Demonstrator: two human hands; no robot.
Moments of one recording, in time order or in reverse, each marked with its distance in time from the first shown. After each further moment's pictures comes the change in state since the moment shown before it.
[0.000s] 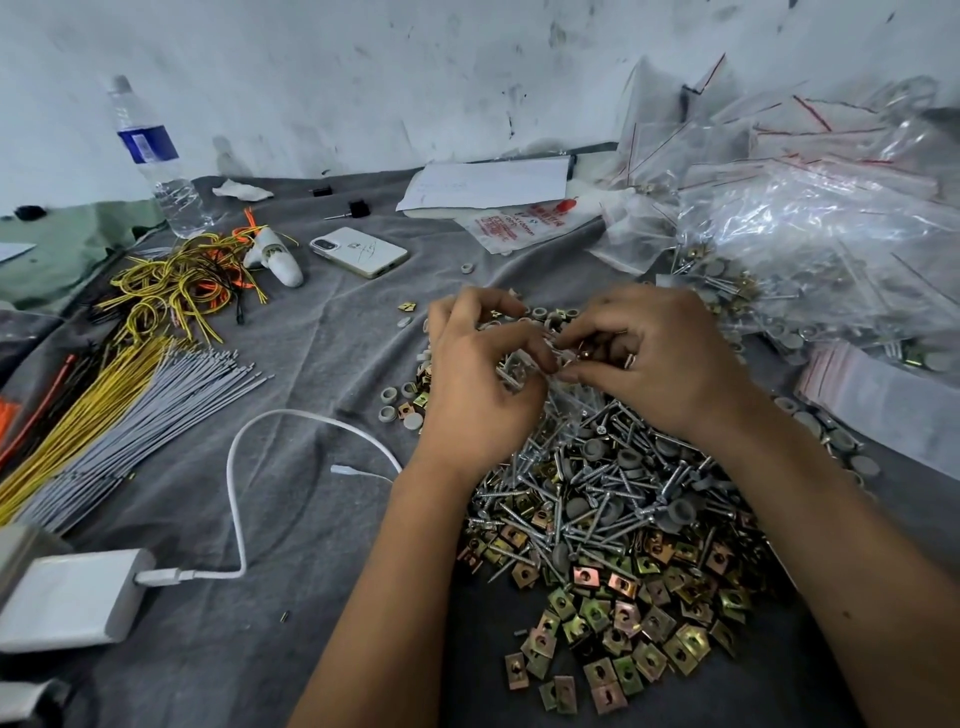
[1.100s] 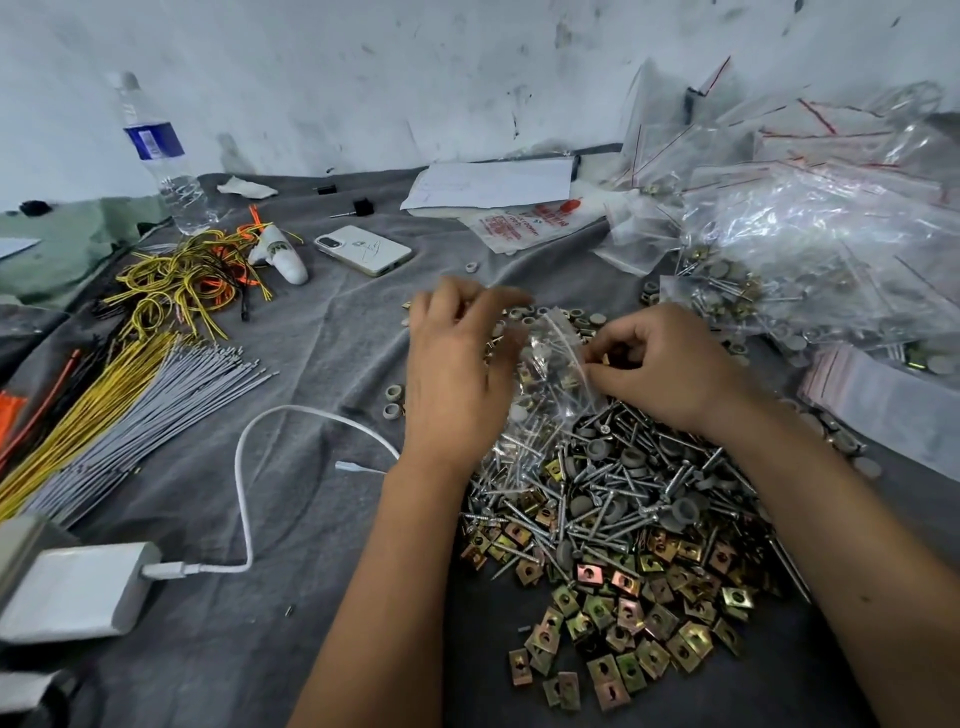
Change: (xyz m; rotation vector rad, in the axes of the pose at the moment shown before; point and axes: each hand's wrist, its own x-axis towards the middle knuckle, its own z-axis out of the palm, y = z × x) left_hand 0.003 -0.012 -0.005 0.171 0.143 0.060; right_hand -0.002 0.024 0.006 0.049 -0.121 0.295
